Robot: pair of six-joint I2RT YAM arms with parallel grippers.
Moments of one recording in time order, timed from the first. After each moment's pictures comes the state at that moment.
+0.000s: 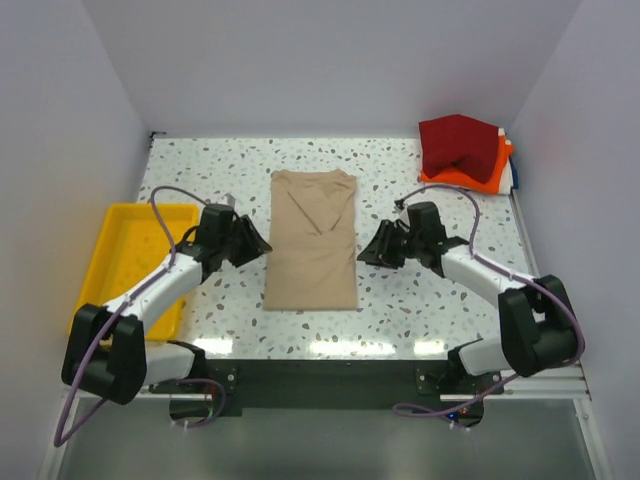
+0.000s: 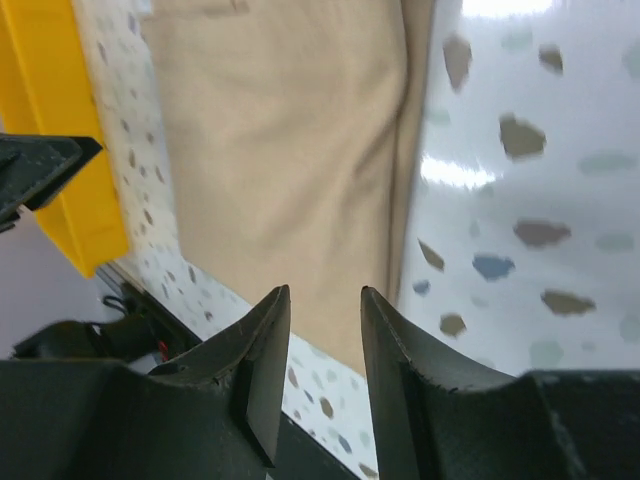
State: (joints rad) left arm -0.29 1.29 0.73 -0.24 0.13 -0.76; right arm 0.34 1.43 0.75 -0.11 -0.48 0.72
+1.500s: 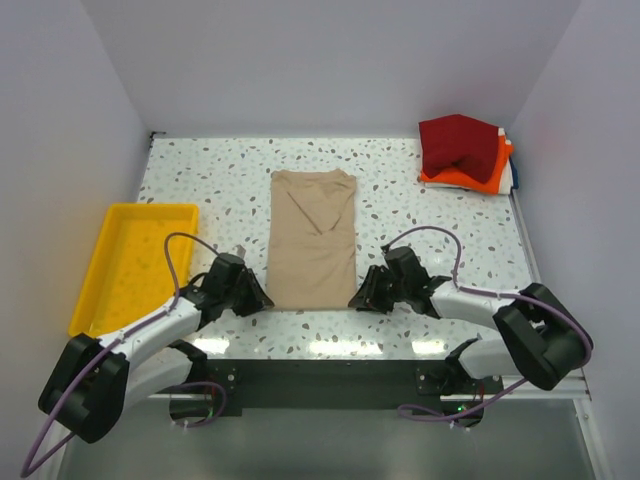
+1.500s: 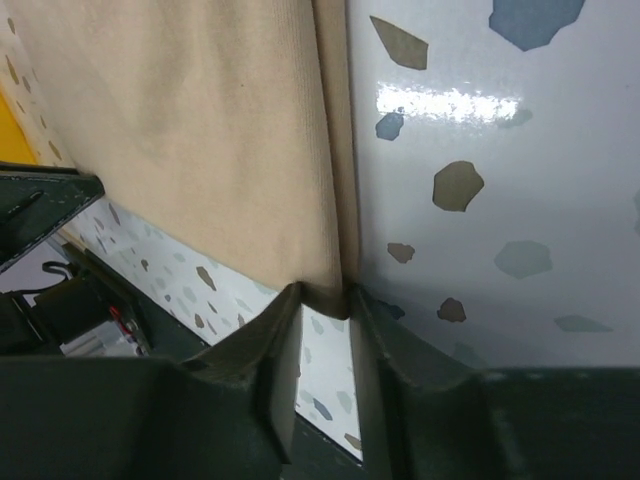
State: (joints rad) left arm -0.48 1.04 0.33 -0.23 0.14 -0.87; right arm 0.62 1.34 0.42 0.06 -0.30 0.95
